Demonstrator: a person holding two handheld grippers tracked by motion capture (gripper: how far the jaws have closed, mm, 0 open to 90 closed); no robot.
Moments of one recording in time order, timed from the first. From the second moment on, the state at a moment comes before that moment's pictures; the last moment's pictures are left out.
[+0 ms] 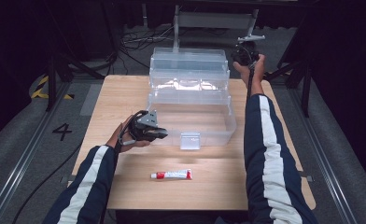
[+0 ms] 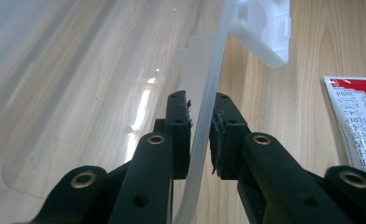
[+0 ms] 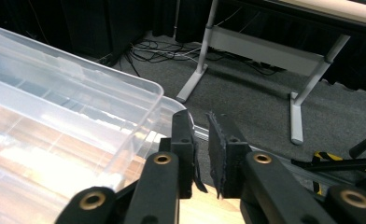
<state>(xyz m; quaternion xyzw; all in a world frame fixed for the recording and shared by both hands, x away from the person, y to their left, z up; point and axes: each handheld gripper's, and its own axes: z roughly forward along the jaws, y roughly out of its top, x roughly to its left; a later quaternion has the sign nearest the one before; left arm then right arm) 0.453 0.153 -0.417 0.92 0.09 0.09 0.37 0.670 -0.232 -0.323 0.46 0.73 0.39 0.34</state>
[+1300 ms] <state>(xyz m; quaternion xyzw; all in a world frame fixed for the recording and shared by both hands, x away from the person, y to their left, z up) 0.447 0.156 -0.415 0.92 0.10 0.09 0.36 0.481 -0.285 -0.331 0.35 0.77 0.44 0.30</state>
